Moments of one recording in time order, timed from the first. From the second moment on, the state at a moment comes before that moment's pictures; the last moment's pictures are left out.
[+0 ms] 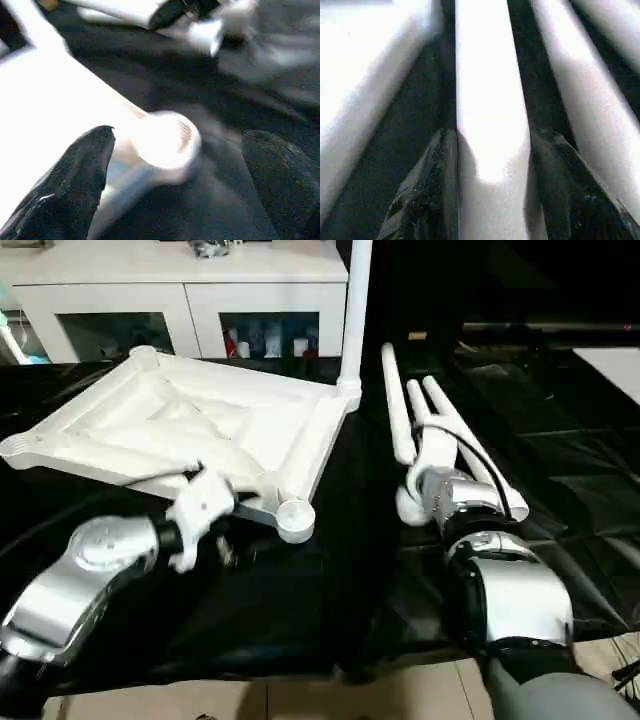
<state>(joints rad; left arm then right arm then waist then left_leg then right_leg) -0.35 0.40 -0.24 -0.15 -0.08 0.46 -0.71 -1.01 -0.26 -0.29 1.23 0.14 0.24 0.12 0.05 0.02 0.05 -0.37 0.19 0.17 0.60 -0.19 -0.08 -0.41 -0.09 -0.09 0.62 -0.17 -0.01</state>
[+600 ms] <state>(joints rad) -0.49 0.13 0.00 -0.12 -0.36 0.62 -0.52 -0.51 -0.14 -0.06 0.18 0.44 0.27 0.59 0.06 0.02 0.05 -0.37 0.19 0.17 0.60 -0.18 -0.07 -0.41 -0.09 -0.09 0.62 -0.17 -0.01</state>
